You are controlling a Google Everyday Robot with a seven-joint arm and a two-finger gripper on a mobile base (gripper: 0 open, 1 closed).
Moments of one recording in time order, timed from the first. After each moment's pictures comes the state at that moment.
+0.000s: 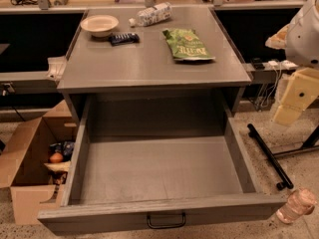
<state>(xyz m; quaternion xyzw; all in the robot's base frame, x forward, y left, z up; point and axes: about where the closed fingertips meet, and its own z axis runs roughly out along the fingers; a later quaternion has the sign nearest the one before) 0.438 -0.216 0.979 -0.60 0.78 -0.04 0.16</state>
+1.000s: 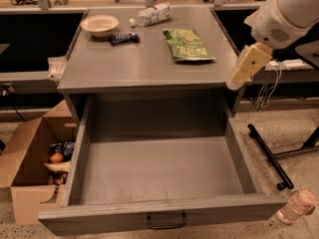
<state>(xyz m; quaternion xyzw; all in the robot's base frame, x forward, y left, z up) 0.568 -0.206 0.964 -0.55 0.79 -0.02 0.28</state>
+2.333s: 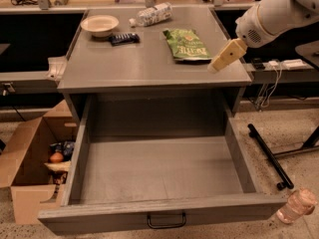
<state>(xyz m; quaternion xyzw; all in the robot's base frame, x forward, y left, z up) 0.673 -0.202 0.930 -0.47 0.80 0.03 0.37</state>
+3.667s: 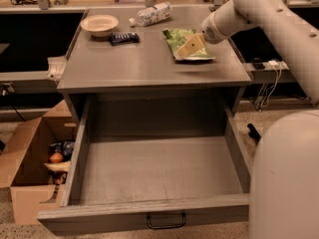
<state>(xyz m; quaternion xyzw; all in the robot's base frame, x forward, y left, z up) 0.796 -0.143 0.879 -0.37 0.84 0.09 0.38</state>
